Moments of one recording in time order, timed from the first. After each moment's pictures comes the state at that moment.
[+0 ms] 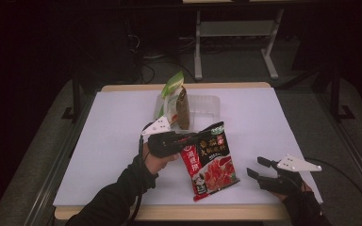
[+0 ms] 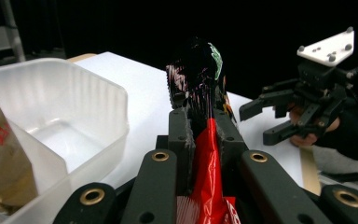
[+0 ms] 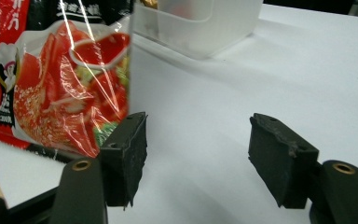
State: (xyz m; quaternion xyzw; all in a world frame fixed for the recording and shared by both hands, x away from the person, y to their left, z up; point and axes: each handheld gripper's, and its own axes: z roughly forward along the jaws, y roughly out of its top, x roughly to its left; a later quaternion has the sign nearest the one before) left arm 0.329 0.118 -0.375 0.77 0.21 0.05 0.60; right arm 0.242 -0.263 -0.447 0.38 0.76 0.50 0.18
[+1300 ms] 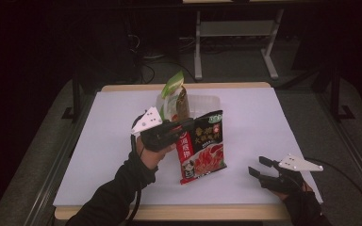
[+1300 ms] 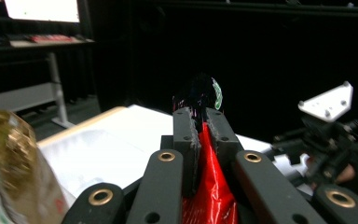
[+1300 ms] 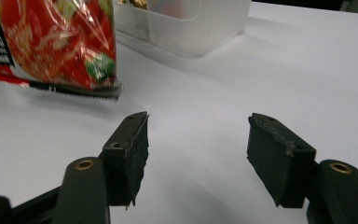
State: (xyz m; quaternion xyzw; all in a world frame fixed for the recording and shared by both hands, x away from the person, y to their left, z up) left arm 0.320 0.125 -0.329 0.72 0.20 0.14 0.65; right arm 0.243 -0.267 -0.449 0.39 0.75 0.50 0.18
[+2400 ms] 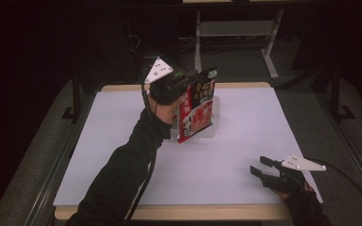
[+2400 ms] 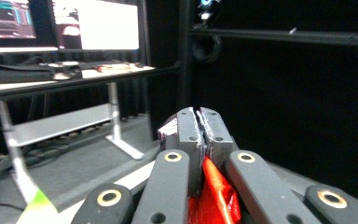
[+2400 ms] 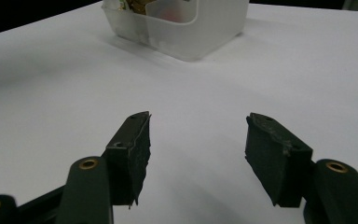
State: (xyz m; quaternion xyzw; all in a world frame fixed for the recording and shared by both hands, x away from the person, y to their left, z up) left arm 0.402 0.089 -0.264 0.69 0.27 0.23 0.64; right arm 0.244 -0.272 -0.450 0.40 0.74 0.51 0.17
